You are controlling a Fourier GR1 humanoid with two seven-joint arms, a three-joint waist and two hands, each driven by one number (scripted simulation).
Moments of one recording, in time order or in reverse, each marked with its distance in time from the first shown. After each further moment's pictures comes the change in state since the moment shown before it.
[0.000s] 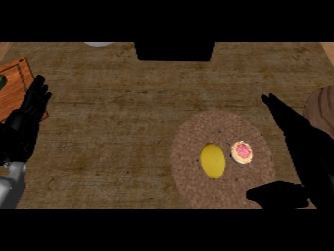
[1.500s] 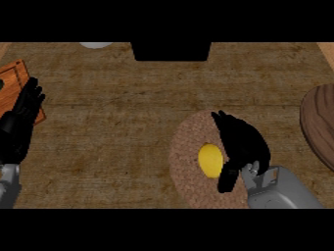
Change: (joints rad) left arm 0.030 -0.042 0.087 -0.021 -0.057 -0.068 0.025; right arm -0.140 0.149 0.179 0.474 0.026 0.166 -0.026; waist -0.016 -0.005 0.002
